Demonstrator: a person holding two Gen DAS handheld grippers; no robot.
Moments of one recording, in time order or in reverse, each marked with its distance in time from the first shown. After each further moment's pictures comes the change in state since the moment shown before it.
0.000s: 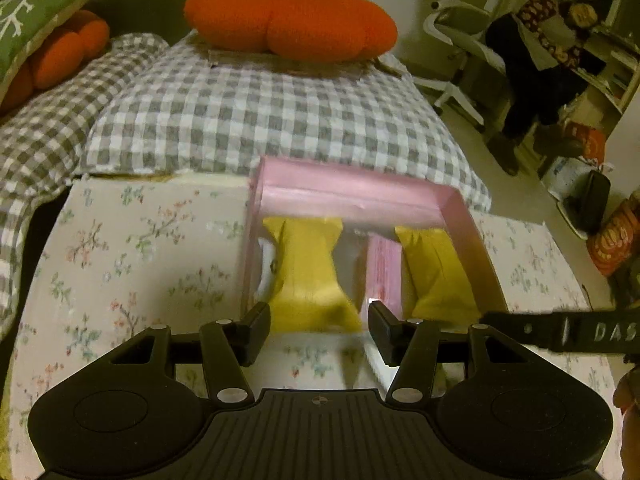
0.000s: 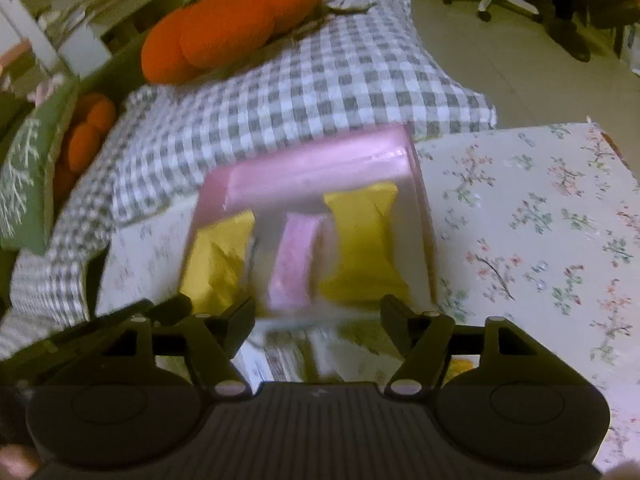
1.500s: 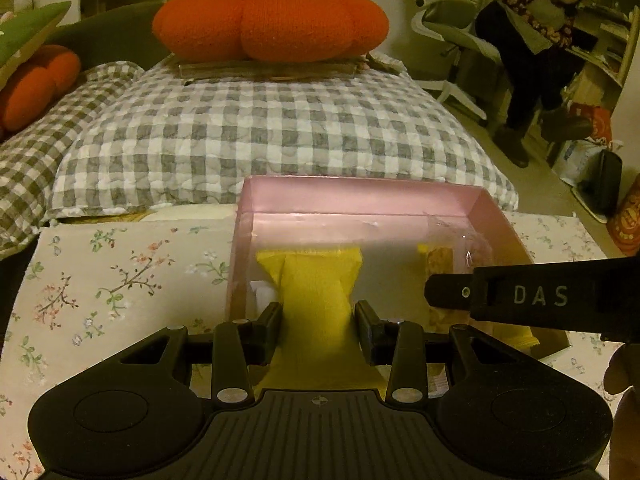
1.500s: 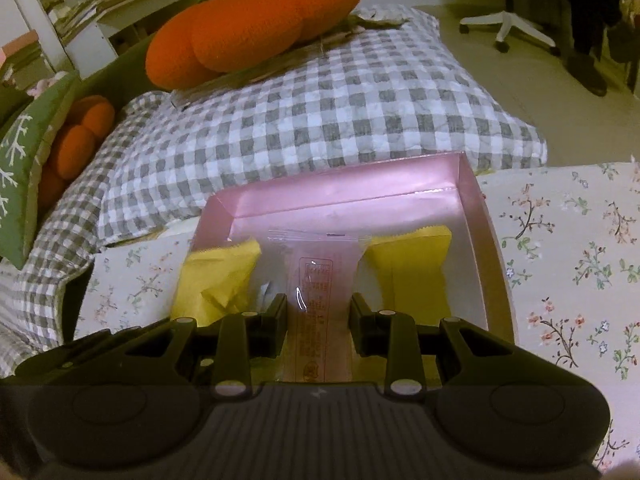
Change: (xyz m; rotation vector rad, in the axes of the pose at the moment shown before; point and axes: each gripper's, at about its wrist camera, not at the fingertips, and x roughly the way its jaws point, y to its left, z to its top) left arm 0.063 -0.007 0.016 0.111 -0.071 0.053; right arm 0.060 0.033 0.026 -0.026 -0.125 0.010
